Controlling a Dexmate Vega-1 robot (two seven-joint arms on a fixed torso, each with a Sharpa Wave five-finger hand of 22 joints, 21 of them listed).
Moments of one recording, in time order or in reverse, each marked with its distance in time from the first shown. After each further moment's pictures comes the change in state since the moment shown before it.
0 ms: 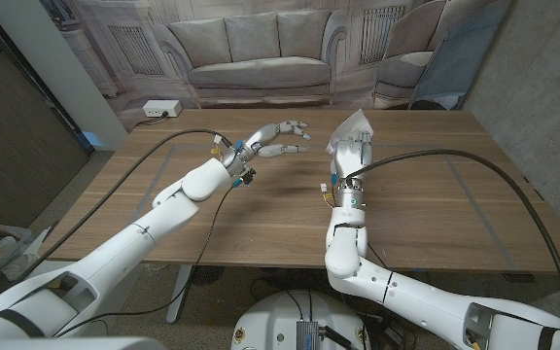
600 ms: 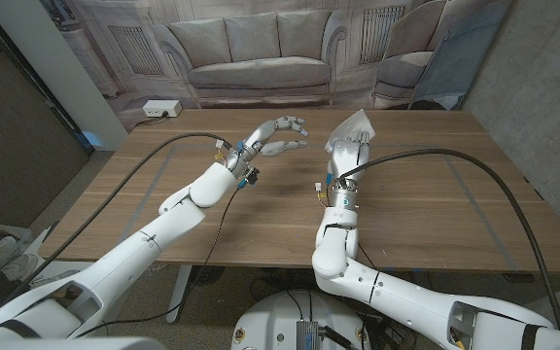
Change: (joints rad) left arm 0.034 -0.029 -0.006 -0.036 0.088 0.048 0.162; left_hand 0.044 0.016 0.014 -0.003 -0.023 0.056 0.018 0.049 0.019 0.067 -0.024 0.042 0.017 0.058 -0.009 0.015 0.037 0.046 -0.011 0.045 0.009; right arm 0.005 0.070 -0.019 0.037 -0.034 -0.067 -0.009; right_hand 0.000 0.000 0.000 0.000 0.004 -0.001 0.002 0.000 0.004 0.019 0.002 0.000 0.000 0.000 0.000 0.000 0.000 -0.007 0.000 0.000 0.000
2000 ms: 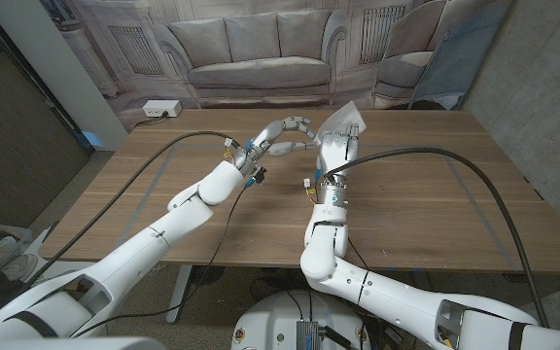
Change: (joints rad) left arm -0.044 -0.031 0.041 0.035 0.004 0.010 -0.006; left_hand 0.027 -0.037 -0.030 0.013 0.000 0.037 0.017 0.057 0.006 -0.011 0.007 0.032 0.032 0.005 0.005 -0.016 0.059 -0.002 0.002 0.047 0.009; right arm 0.014 0.050 -0.016 0.029 -0.132 0.009 0.083; right_hand -0.006 -0.006 0.000 0.000 0.004 -0.002 0.009 0.007 0.006 0.013 0.005 0.000 0.000 -0.004 0.004 -0.004 0.000 -0.015 -0.002 0.000 0.000
